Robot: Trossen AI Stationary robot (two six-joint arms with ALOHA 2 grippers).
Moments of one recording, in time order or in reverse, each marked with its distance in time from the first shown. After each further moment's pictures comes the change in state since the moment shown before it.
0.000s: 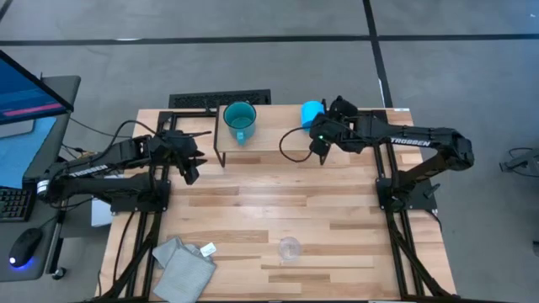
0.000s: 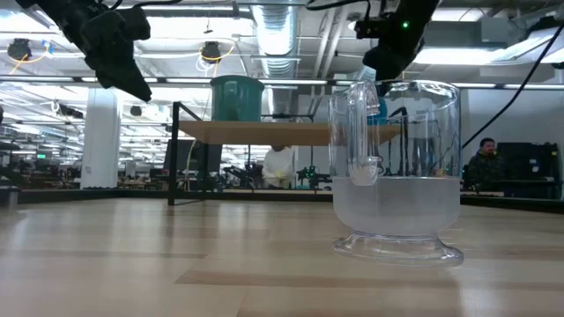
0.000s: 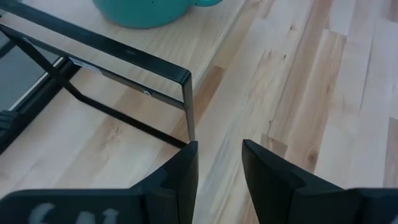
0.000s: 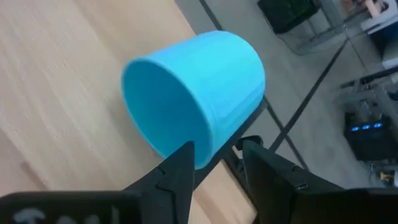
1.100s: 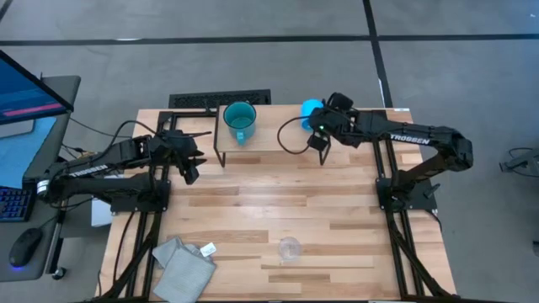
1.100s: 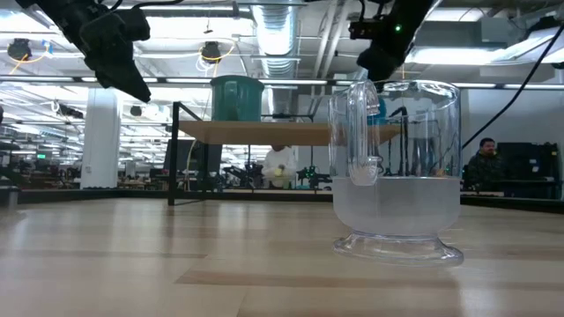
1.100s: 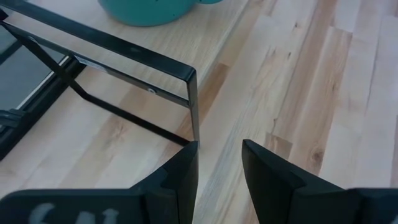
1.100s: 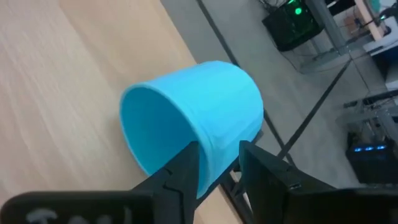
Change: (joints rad) left arm 0.000 0.000 0.000 -0.007 -0.015 0.007; right arm -0.074 0.002 0.000 0.131 -0.059 -0.176
